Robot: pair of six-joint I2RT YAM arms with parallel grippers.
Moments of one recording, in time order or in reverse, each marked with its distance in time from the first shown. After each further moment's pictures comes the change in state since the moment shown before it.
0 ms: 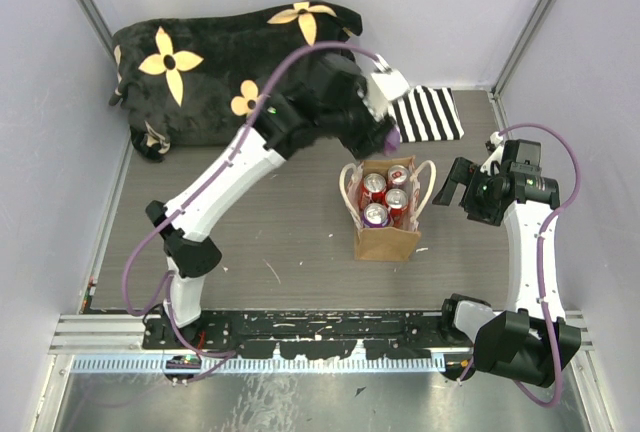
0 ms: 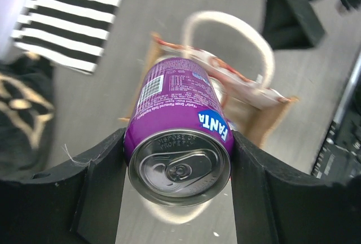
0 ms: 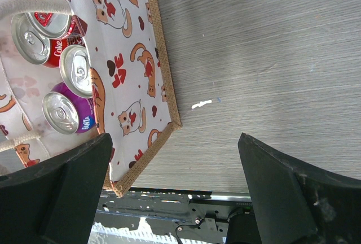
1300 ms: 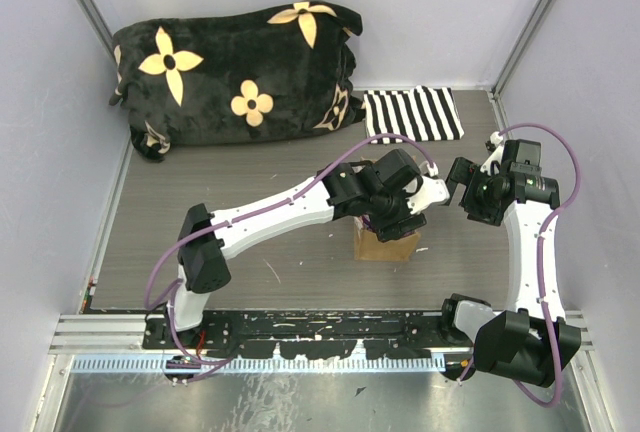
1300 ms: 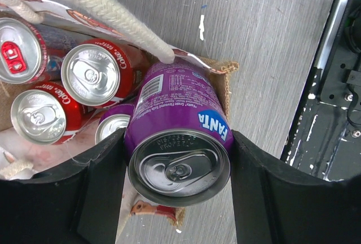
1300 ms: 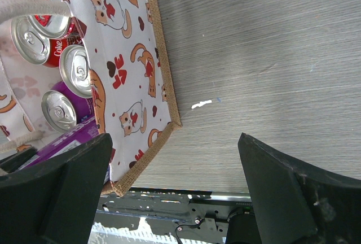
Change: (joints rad) left arm -0.219 0.053 -0.349 0.111 -0.026 -0.006; right arm 0.000 0.000 0.000 0.000 0.000 -0.001
